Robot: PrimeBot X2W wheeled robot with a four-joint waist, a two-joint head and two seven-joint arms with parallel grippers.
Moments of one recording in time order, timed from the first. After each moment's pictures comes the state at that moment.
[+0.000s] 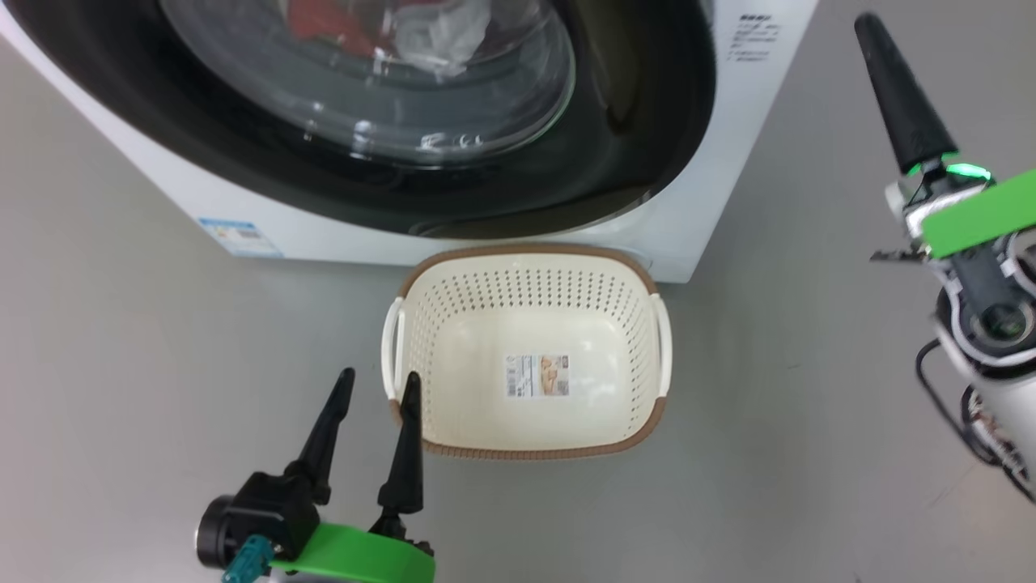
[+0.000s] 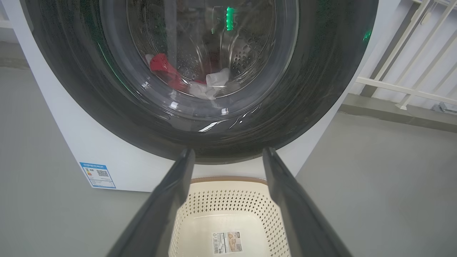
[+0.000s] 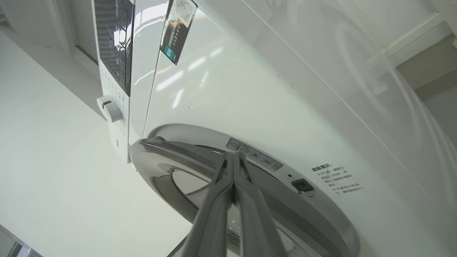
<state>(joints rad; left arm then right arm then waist) -0.14 0.04 -0.27 0.13 -0.31 0.08 -0.25 -0.68 -0.45 0.40 0.18 1.50 0.13 -0.18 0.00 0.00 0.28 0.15</state>
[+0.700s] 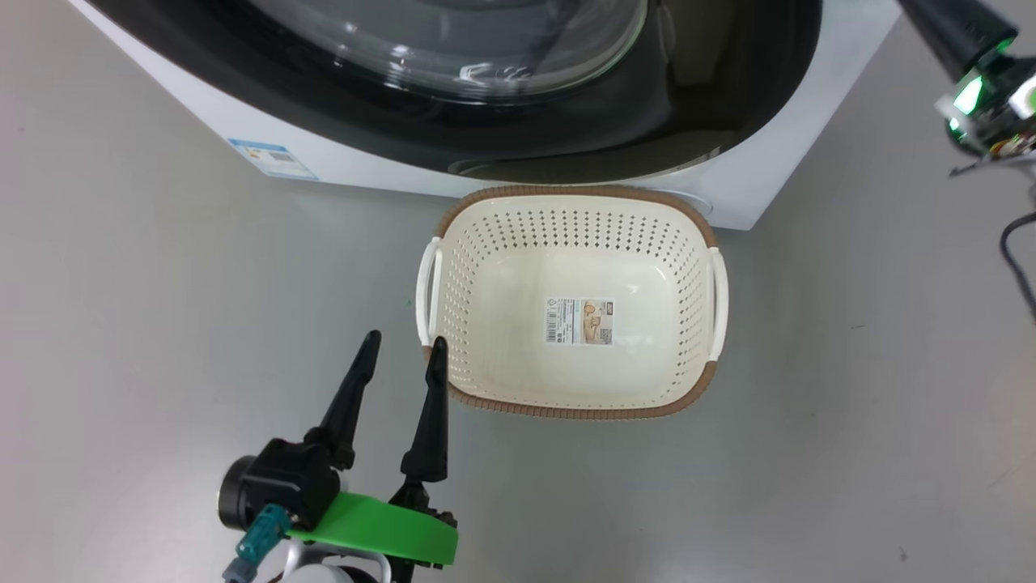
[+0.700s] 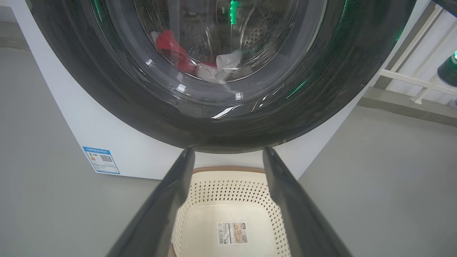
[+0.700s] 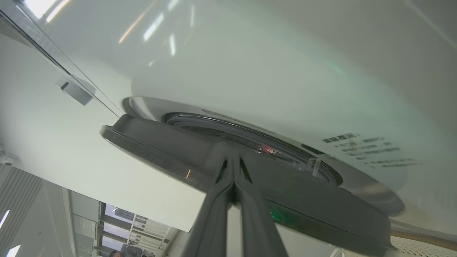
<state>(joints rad) -0.23 0.04 -0.33 0.12 -0.35 0.10 -0.25 -0.87 -0.46 0.26 0.28 1.74 0.13 0.35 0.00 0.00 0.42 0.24</state>
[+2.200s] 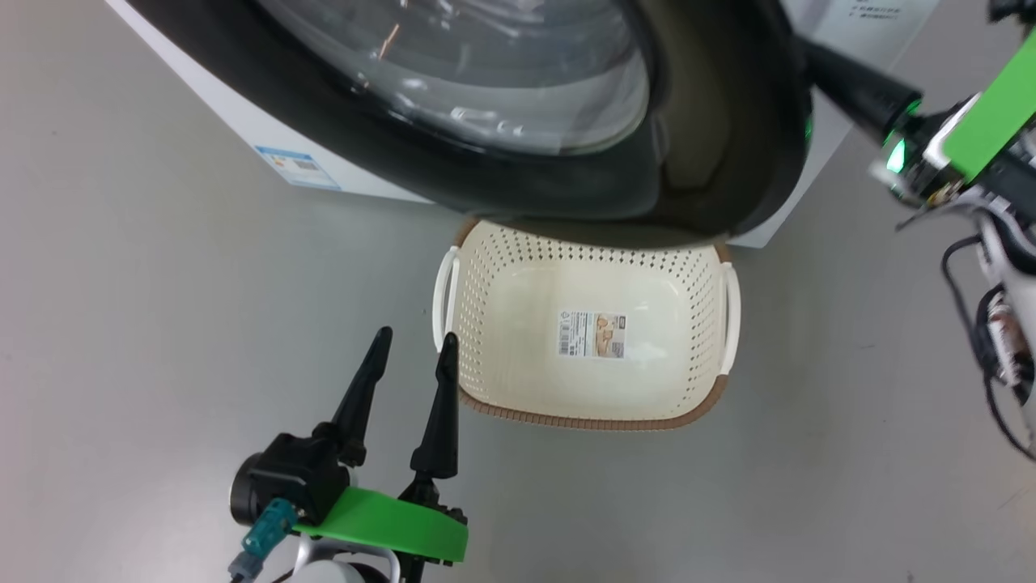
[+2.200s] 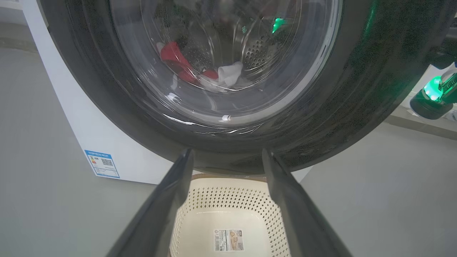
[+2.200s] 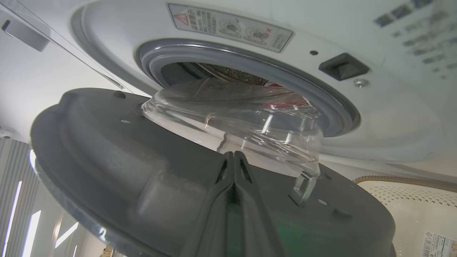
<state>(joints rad) -0.25 0.04 -0.36 0.12 -0.39 0.11 -0.25 -0.84 -0.33 0.17 0.36 1.61 0.12 0.62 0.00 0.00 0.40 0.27</state>
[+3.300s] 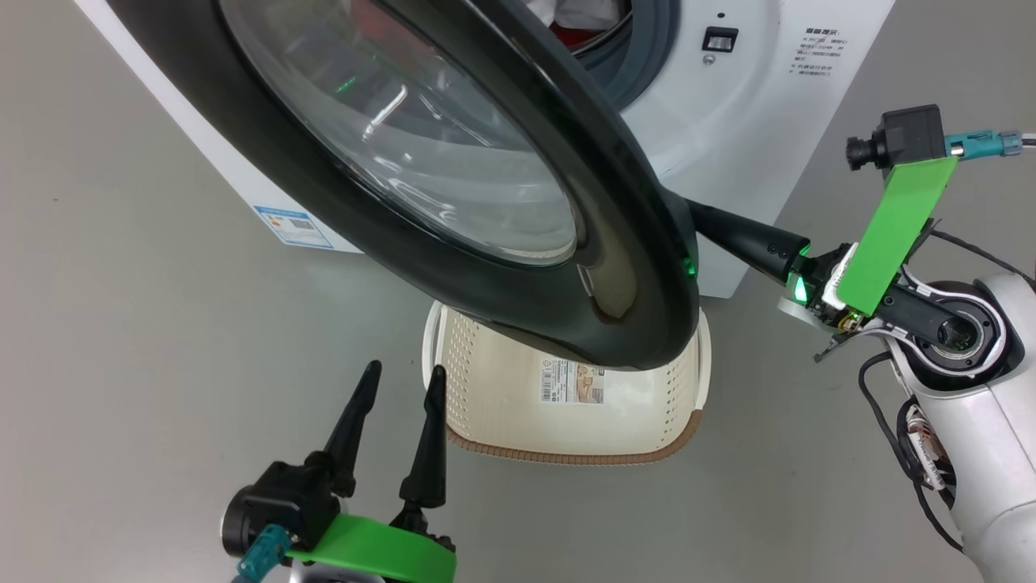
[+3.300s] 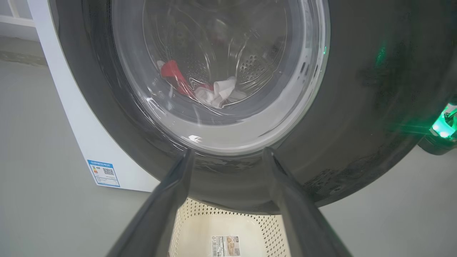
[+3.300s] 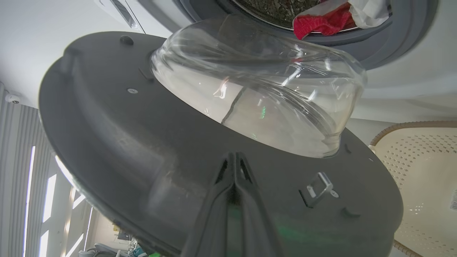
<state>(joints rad) -0.18 0.04 -0.33 0.13 -0.37 0.10 -0.25 -0.62 -0.24 0.22 0.24 1.59 0.12 0.71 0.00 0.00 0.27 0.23</state>
